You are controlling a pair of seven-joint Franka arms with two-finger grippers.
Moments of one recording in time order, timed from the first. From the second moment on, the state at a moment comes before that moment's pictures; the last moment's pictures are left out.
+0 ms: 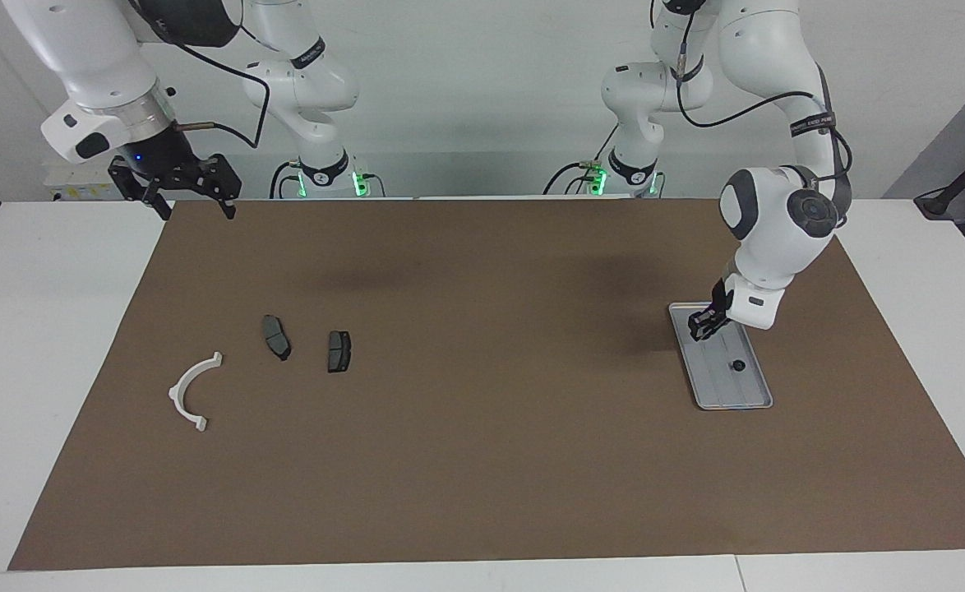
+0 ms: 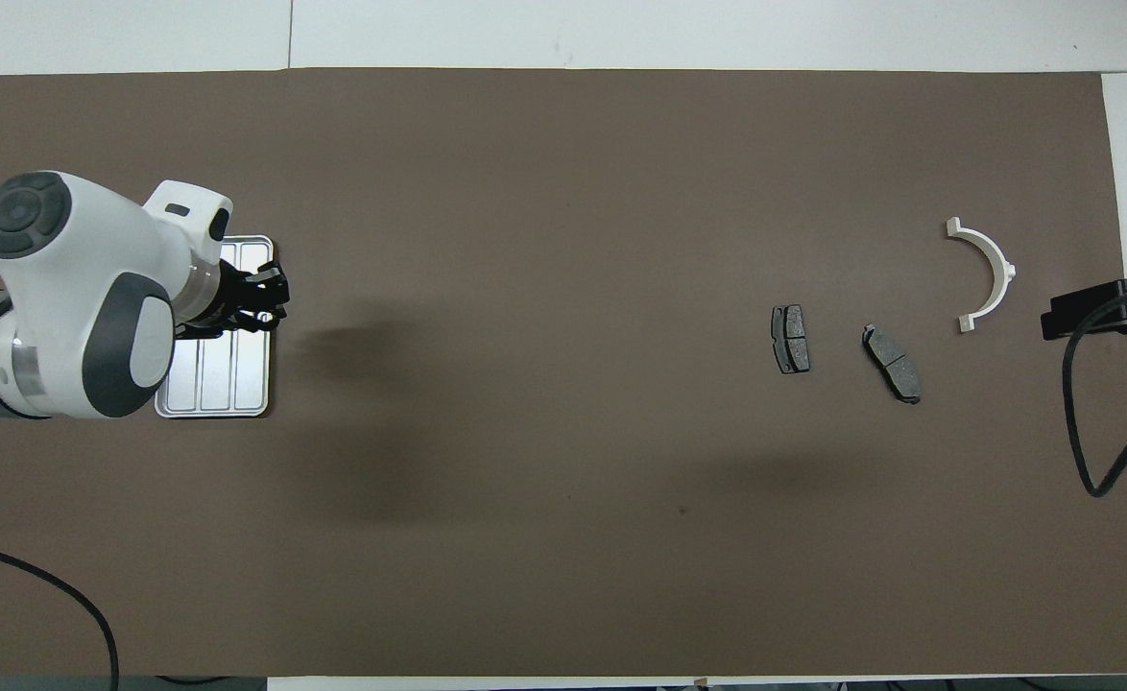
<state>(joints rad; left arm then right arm) -0.17 0.19 -0.03 -1.97 -0.04 2.14 -0.61 -0.04 -0.08 -0.02 -1.67 -0.01 1.55 -0.05</state>
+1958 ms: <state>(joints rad) -0.67 0.71 -0.02 -1.37 -0.07 2.11 -1.30 -0.08 0.20 0.00 -1.74 -0.01 2.02 -0.14</state>
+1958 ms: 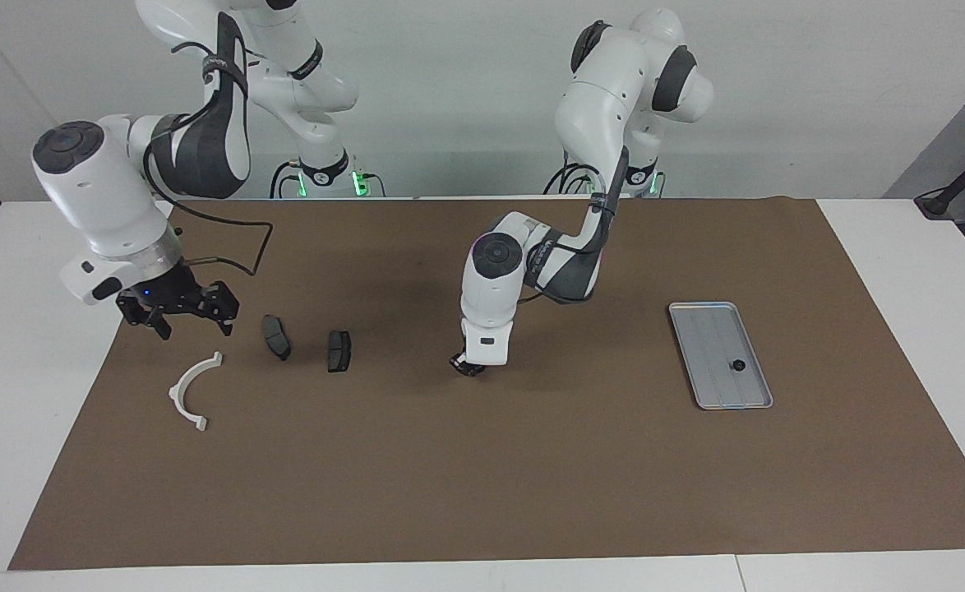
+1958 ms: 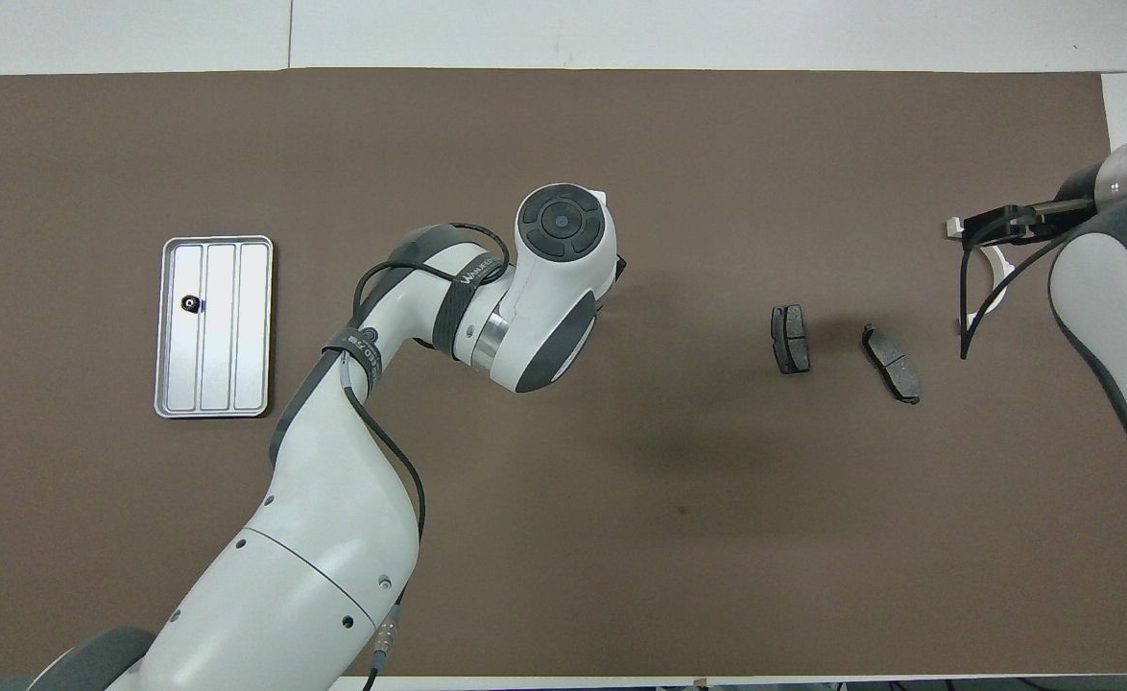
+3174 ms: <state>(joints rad) -0.55 0.46 0.05 -1.54 -0.07 1.93 -1.16 0.05 0.35 0.02 -1.65 -0.01 2.14 -0.03</state>
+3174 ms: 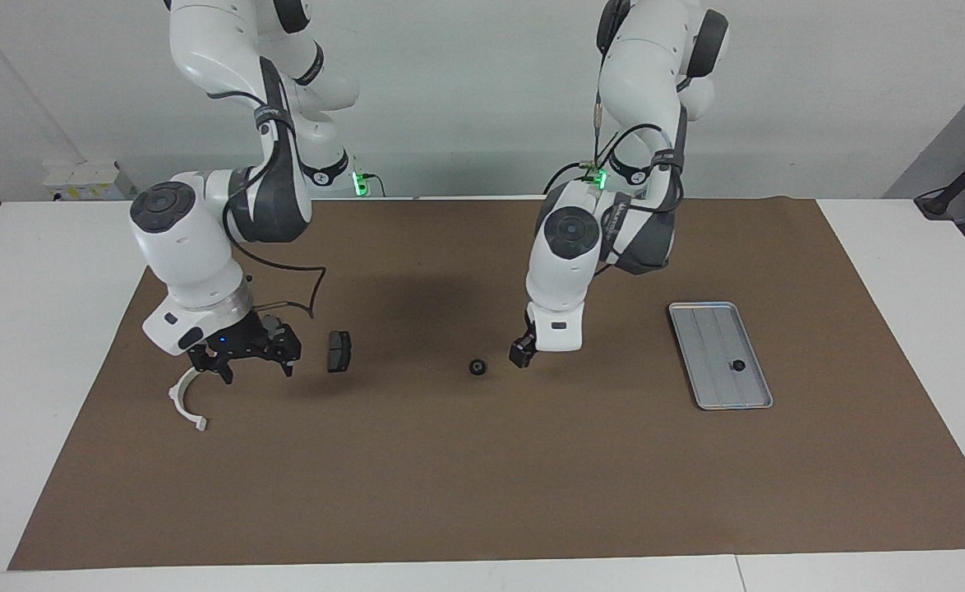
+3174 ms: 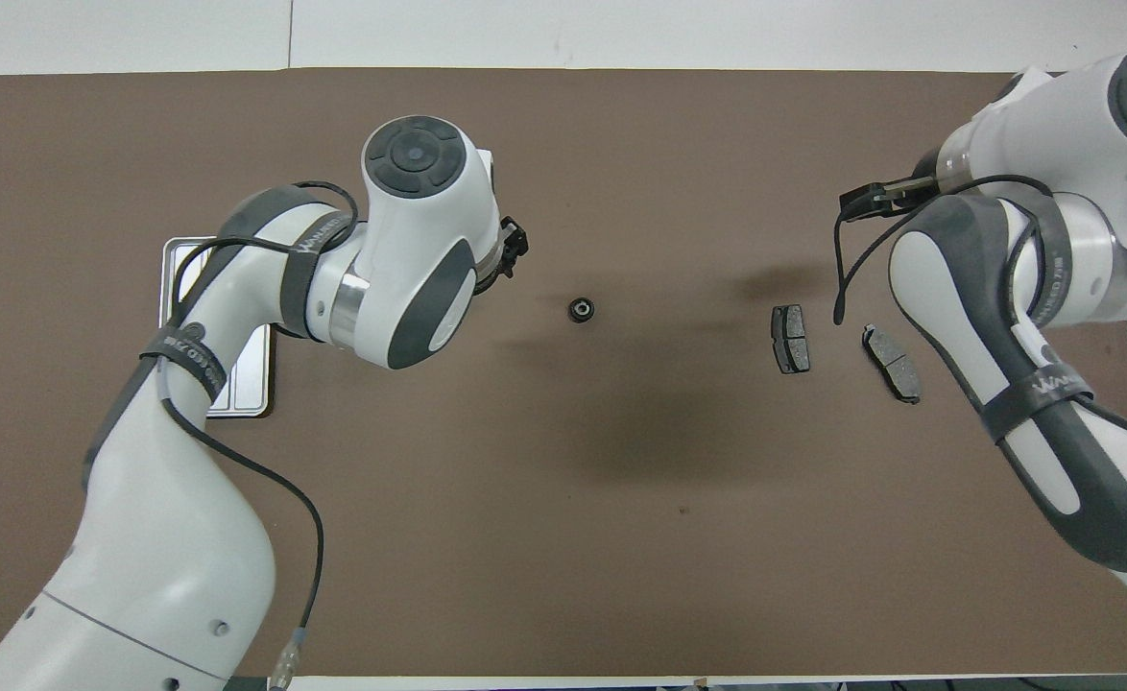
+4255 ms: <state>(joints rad) -0.07 0.29 0.06 -1.85 -0.04 2.11 -0.12 0.47 0.61 0.03 -1.39 -0.07 2.06 0.50</state>
